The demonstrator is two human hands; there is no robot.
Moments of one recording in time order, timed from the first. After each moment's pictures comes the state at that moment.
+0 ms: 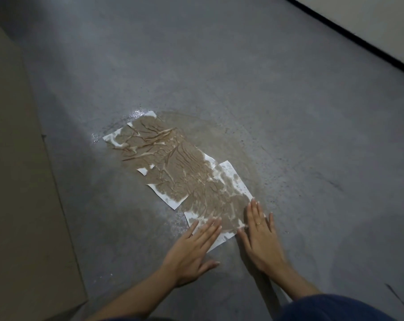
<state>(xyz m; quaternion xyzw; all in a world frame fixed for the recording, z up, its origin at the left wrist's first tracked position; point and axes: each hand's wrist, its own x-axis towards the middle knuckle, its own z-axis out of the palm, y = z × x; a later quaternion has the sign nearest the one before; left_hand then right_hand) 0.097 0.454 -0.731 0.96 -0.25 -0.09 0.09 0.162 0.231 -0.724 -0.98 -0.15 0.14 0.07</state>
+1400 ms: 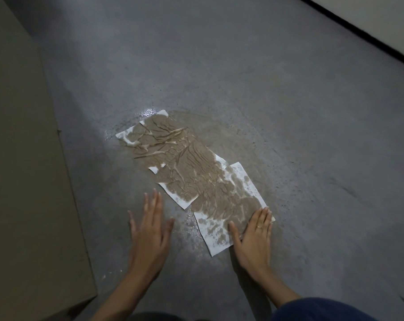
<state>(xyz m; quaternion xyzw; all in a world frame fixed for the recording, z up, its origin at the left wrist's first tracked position) 0.082 0.523 -0.688 0.95 0.16 0.04 0.28 0.147 0.288 -0.733 -0.98 0.01 0.13 0.15</state>
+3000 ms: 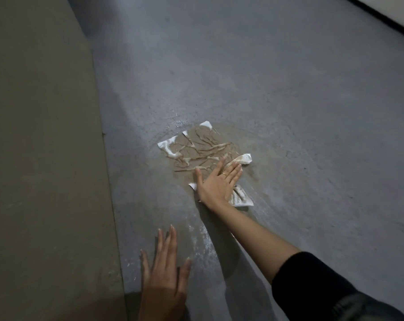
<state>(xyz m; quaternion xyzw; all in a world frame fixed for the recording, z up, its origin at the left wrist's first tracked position) 0.046 0.559 -0.695 0.91 0.27 0.02 0.32 0.288 0.543 -0.734 -0.97 -0.08 0.13 0.17</state>
